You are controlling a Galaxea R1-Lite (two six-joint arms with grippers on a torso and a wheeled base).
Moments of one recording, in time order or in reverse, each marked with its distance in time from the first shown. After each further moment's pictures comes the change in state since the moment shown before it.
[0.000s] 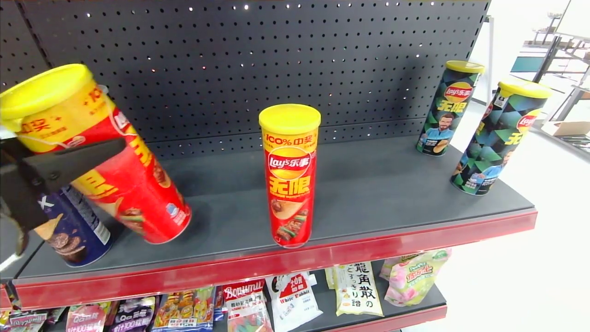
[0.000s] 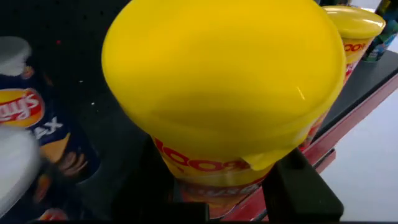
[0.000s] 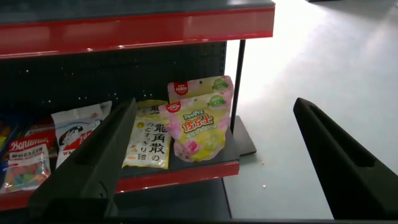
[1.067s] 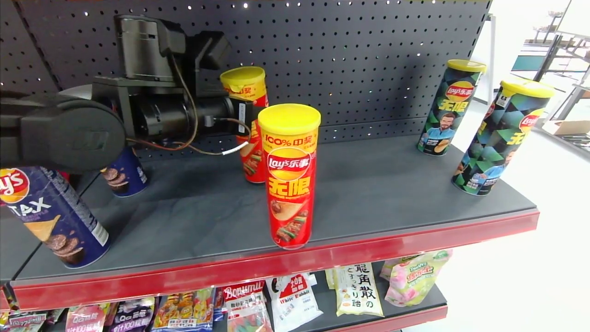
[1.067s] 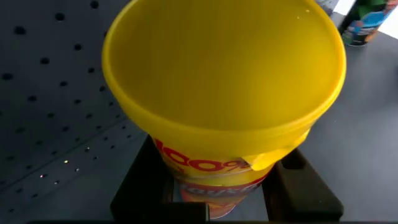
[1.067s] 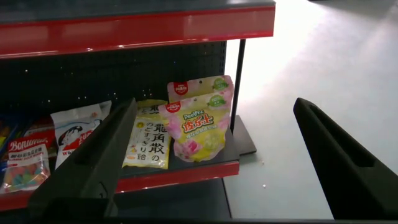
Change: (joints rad) left arm -0.134 0.751 -0.591 -0.030 0.120 -0.014; right arm 0.000 0.000 0.000 0.000 0.000 0.000
